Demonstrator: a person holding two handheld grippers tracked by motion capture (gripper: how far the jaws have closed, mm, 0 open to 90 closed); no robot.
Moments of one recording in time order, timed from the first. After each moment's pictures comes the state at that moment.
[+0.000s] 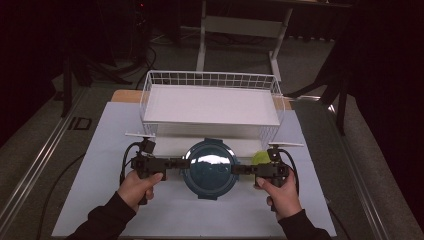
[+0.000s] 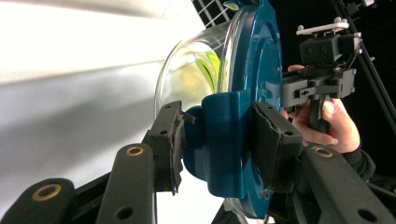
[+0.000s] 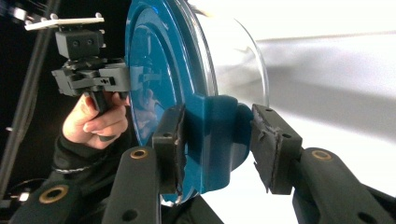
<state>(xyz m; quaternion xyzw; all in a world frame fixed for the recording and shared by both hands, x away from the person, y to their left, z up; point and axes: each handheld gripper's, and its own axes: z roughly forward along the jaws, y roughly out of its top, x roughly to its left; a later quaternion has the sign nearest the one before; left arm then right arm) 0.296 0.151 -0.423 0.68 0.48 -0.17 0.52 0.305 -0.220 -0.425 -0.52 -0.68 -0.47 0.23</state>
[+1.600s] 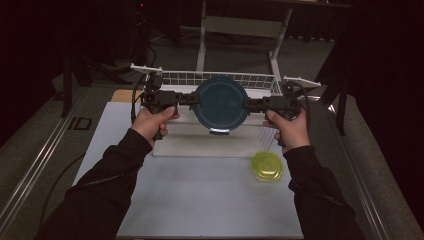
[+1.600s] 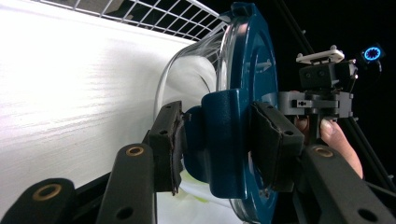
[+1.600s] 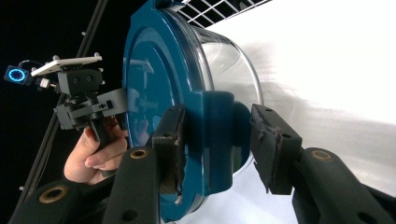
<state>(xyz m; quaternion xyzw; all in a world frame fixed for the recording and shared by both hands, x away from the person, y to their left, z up) 0.406 0.139 -0.332 0.64 0.50 -0.14 0.57 0.417 -0.230 -0.320 -0.54 -0.64 -0.51 0.18</state>
